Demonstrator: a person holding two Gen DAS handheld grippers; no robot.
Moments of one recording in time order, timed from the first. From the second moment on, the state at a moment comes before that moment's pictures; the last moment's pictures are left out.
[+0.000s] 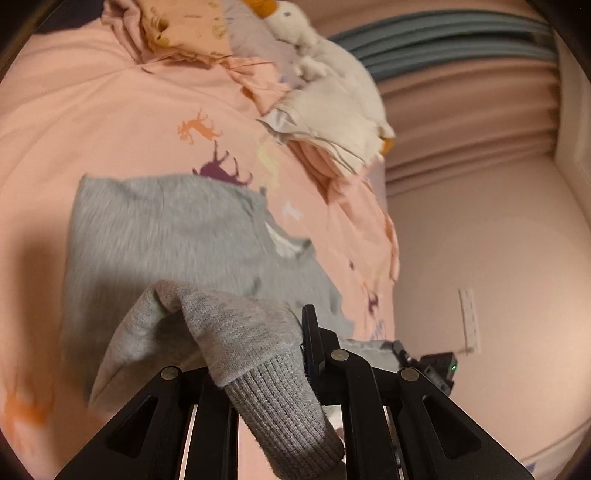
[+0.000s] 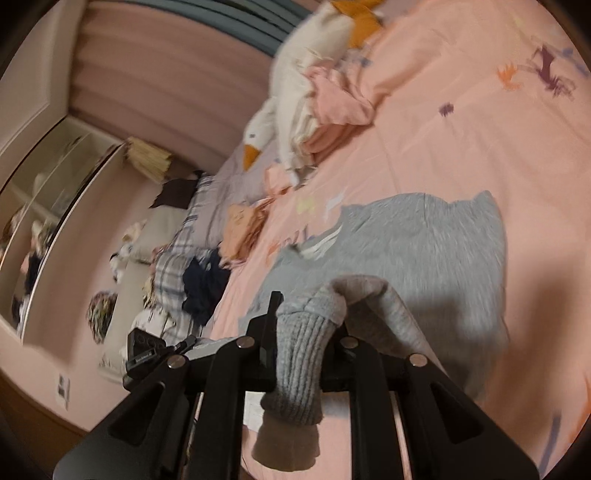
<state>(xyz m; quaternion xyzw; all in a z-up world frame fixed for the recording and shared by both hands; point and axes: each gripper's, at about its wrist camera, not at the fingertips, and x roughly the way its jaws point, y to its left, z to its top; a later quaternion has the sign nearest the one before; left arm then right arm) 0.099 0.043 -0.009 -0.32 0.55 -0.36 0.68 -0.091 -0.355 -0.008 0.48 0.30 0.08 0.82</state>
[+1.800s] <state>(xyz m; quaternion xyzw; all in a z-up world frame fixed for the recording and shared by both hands) 0.058 0.021 -0.065 -0.04 0.53 -0.31 0.79 -0.084 -0.318 -0.075 0.16 0.46 -0.10 0.87</state>
